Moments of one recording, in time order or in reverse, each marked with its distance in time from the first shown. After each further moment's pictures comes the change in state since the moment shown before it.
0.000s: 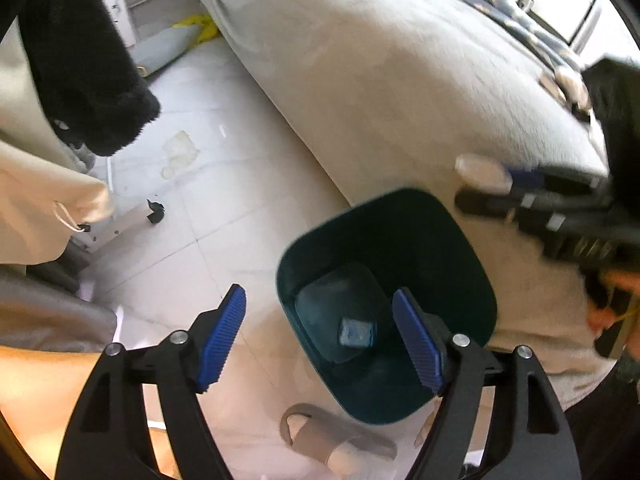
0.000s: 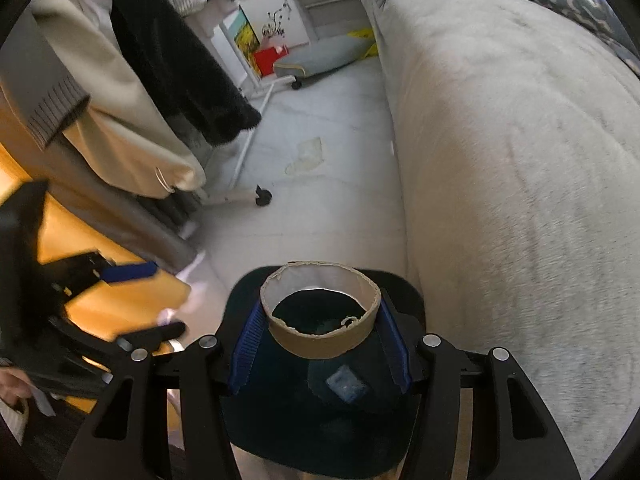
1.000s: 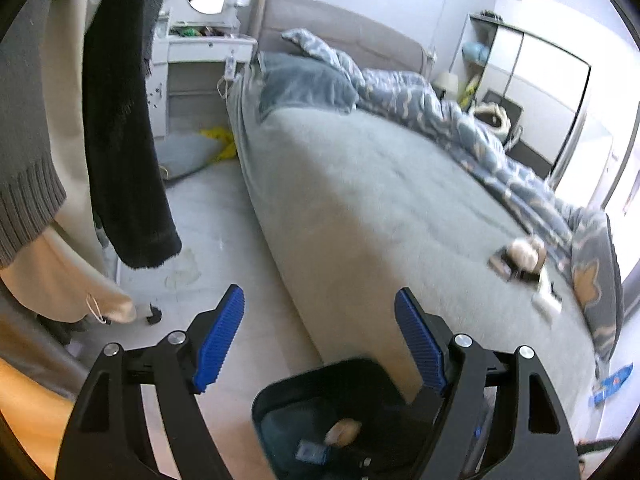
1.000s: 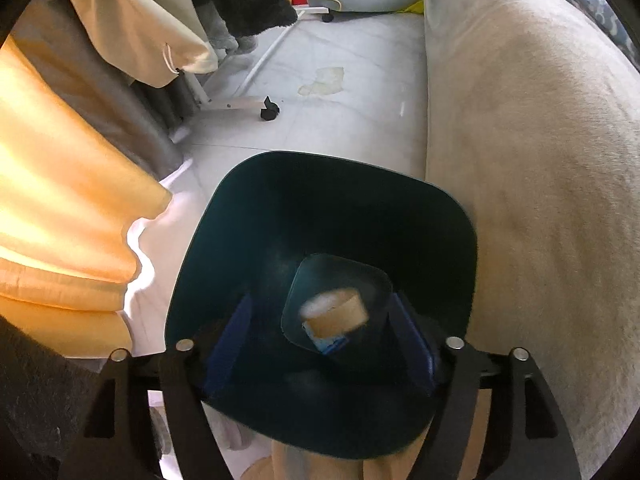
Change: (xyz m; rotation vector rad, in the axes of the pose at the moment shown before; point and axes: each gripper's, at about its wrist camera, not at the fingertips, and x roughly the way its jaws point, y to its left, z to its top) left arm -0.114 -0.016 0.051 -0.144 -0.507 -0.047; right arm 0.034 0.031 -0.048 -0.213 0.177 -0.062
